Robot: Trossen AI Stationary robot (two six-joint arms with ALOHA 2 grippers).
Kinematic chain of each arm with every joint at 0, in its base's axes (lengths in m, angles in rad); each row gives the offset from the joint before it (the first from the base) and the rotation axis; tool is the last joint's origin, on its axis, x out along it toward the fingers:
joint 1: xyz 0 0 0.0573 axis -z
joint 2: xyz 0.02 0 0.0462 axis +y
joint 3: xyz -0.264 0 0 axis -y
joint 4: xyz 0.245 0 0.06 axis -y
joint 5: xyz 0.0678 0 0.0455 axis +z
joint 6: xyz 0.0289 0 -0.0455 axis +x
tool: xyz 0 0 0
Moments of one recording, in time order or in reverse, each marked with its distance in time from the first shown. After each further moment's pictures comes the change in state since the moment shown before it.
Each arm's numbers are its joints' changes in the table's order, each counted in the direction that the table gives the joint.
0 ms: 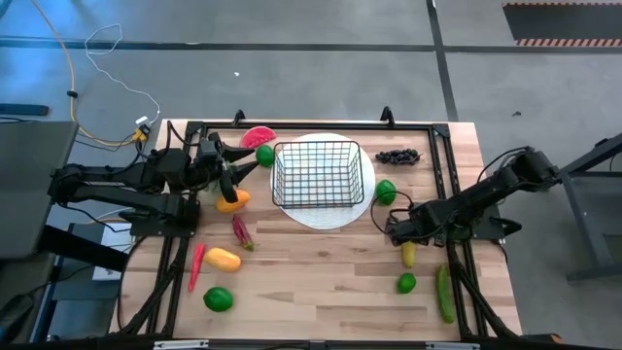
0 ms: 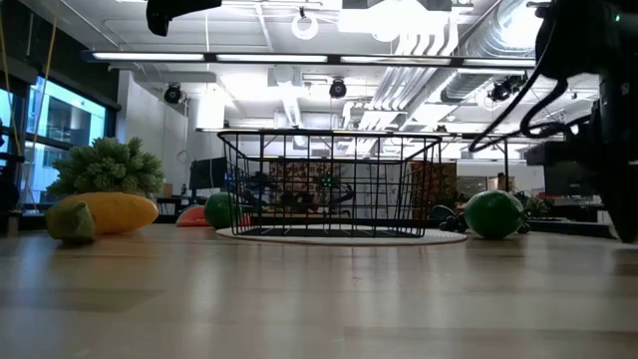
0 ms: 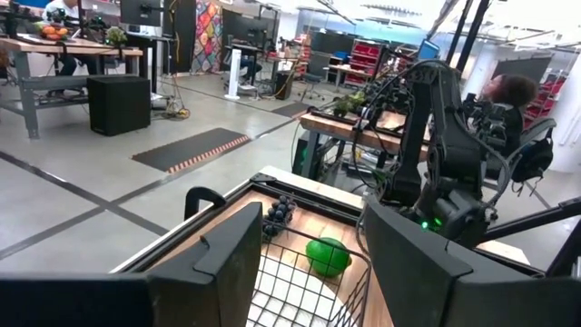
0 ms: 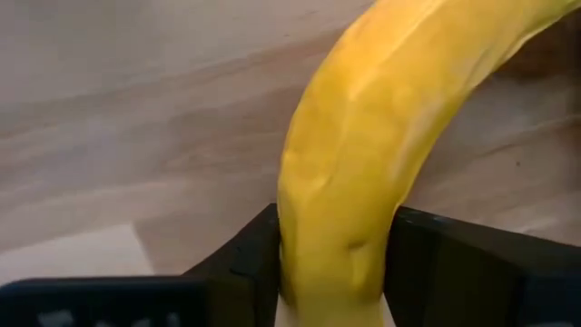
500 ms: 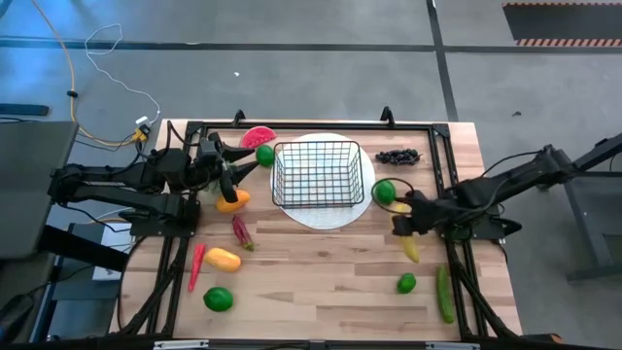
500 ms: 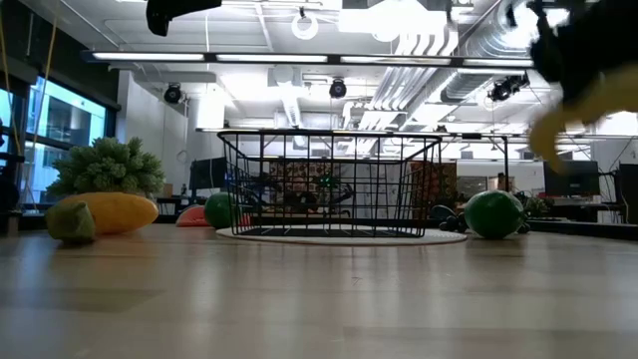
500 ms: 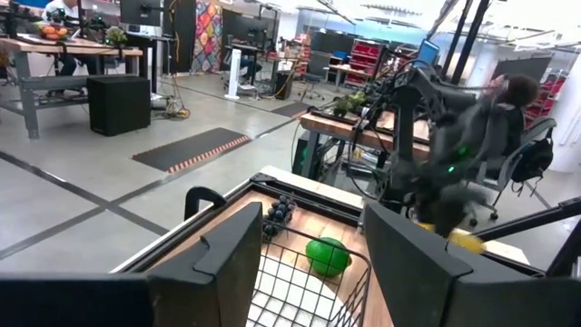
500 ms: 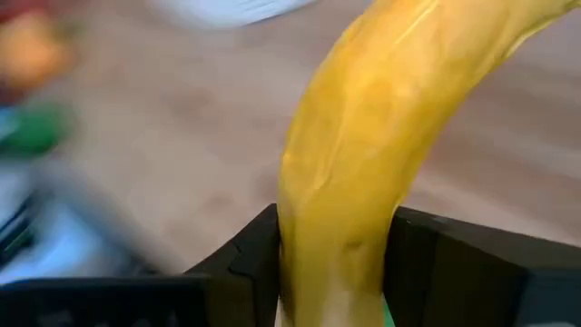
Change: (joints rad) left arm 0.000 0.000 0.000 0.000 -0.001 0.000; right arm 0.000 -0.418 0.118 0.098 -0.022 -0.594
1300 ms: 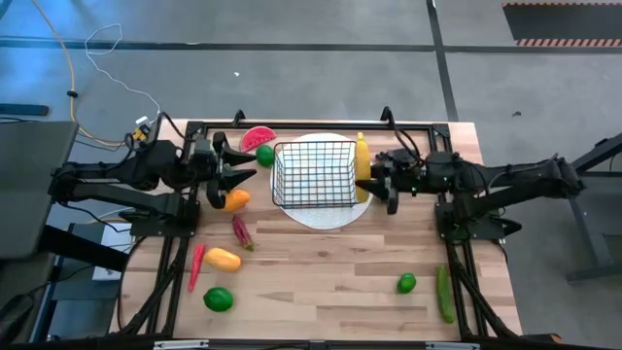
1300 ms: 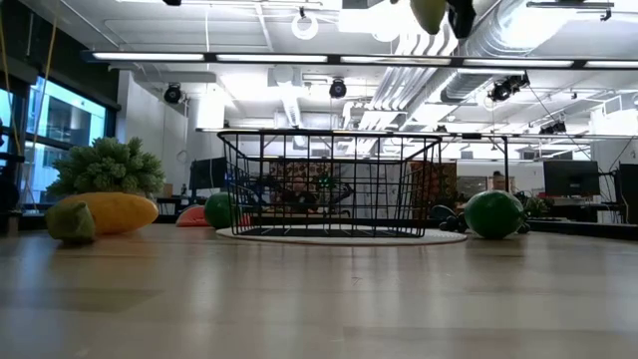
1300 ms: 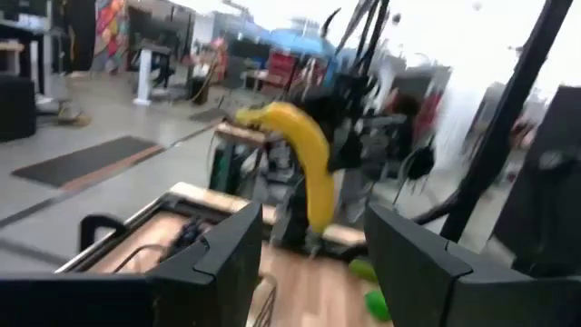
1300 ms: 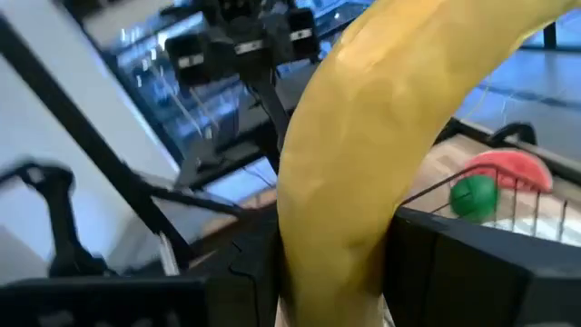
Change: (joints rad) left arm 0.001 0.035 0.137 -0.048 -0.244 -0.034; right arm 0.324 0.084 0.115 0.781 -0.069 -1.155
